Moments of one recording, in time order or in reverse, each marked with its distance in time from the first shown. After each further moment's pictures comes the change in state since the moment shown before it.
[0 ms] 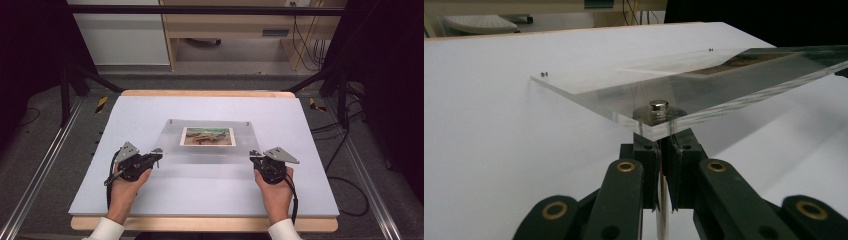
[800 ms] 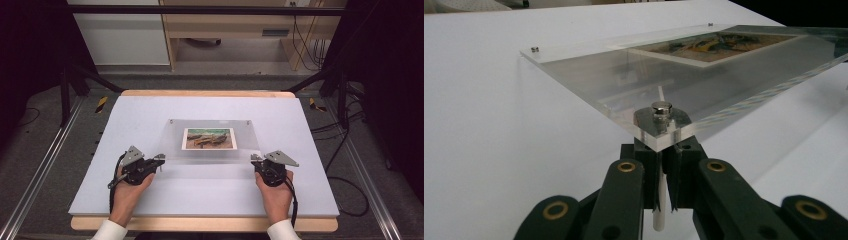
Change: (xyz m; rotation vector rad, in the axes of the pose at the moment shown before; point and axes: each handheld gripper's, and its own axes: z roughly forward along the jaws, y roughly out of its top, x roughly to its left) left arm -0.006 -0.011 0.006 0.056 0.002 0.009; right arm -0.006 -0.015 0.006 0.020 -0.008 0.018
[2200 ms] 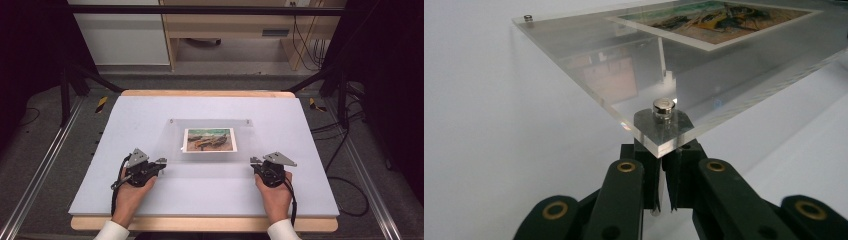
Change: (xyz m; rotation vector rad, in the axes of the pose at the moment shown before) left arm -0.003 -0.008 0.009 0.071 0.019 0.009; right arm -0.004 -0.009 0.008 0.052 0.005 0.010
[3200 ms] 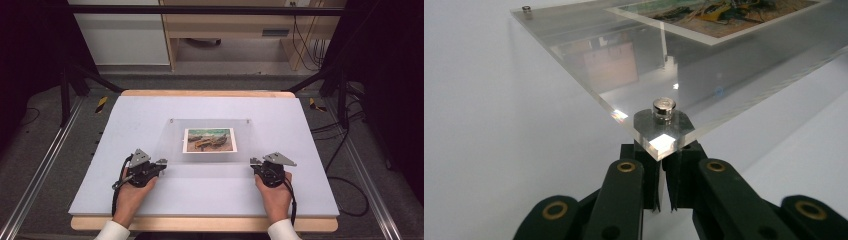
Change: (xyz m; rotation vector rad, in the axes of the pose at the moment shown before) left arm -0.001 -0.001 0.003 0.025 0.014 0.013; right arm -0.001 -0.002 0.002 0.012 0.002 0.005
